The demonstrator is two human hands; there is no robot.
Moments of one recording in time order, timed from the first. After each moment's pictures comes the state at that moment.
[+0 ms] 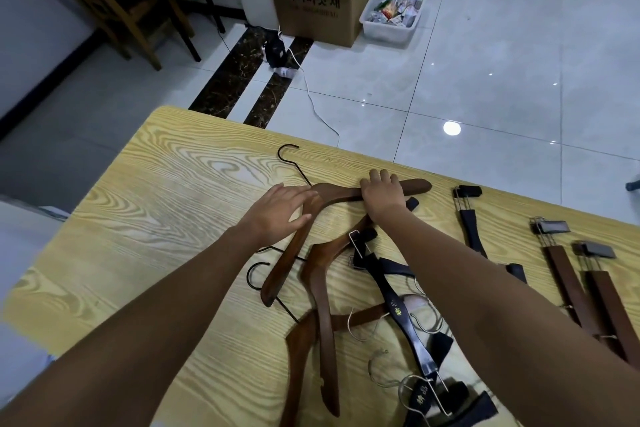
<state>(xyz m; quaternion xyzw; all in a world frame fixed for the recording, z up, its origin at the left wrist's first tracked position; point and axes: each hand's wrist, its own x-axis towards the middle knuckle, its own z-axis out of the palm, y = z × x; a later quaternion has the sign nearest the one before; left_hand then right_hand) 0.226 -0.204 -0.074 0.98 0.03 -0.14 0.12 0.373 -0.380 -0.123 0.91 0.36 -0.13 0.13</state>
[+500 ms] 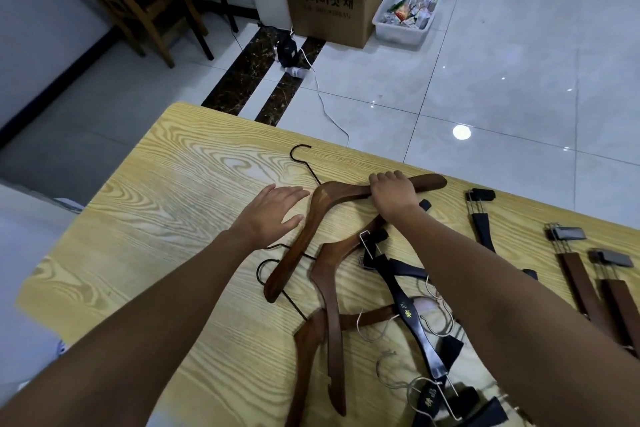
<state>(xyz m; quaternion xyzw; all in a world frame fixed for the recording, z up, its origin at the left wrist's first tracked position) 0.201 -0.186 -0.073 0.98 0.06 -0.12 0.12 0.382 -0.379 -0.129 0.90 0.42 -0.06 0.10</state>
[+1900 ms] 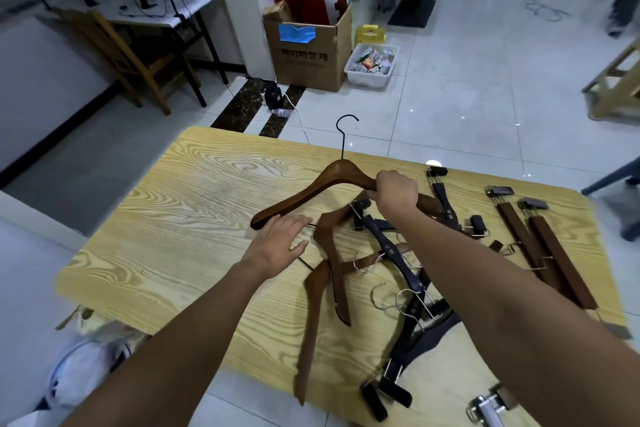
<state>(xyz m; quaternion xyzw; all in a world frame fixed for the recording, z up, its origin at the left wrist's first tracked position) 0.064 -0.272 -0.036 0.99 0.06 -0.08 0.13 0.249 -0.449 -0.022 0.98 0.20 -0.05 -0.03</state>
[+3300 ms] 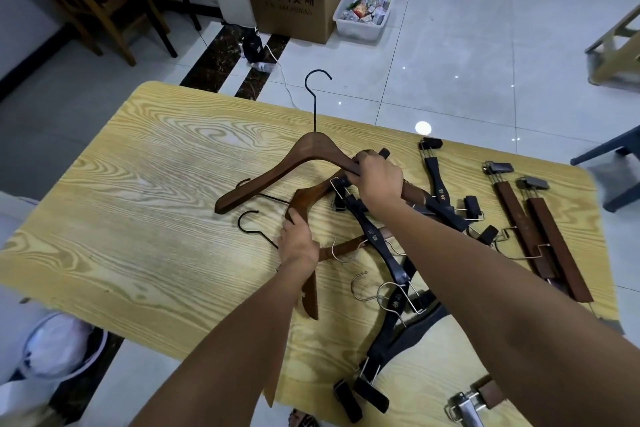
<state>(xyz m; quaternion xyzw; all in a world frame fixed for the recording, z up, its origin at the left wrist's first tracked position) 0.129 -0.358 -0.119 0.88 0.39 -0.15 0.24 0.270 -0.447 -0.074 0.97 0.23 -0.04 -0.10</state>
